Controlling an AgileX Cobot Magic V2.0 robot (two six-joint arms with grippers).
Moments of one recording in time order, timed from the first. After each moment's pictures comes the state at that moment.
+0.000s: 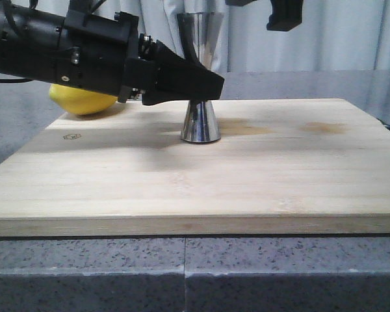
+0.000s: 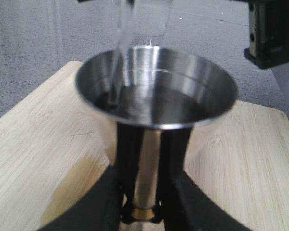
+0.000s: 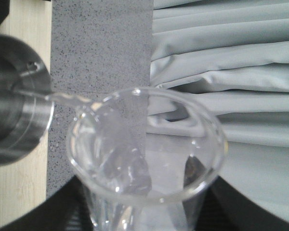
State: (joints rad) left arm -0.43 1.81 -1.01 -1.77 1.03 2.16; right arm 0.72 1.41 -1.09 -1.21 0.37 -0.17
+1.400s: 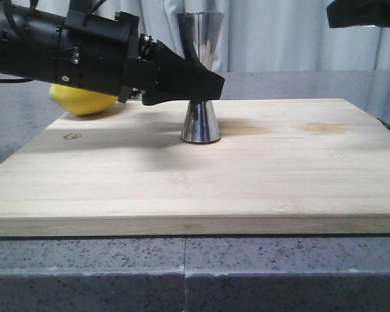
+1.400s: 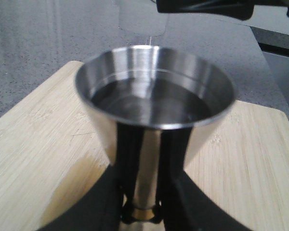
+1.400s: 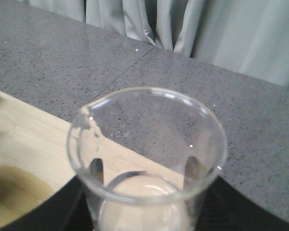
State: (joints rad) left arm -0.43 1.81 -1.01 -1.77 1.03 2.16; right arm 0.17 1.16 -0.64 -0.87 -0.31 0.66
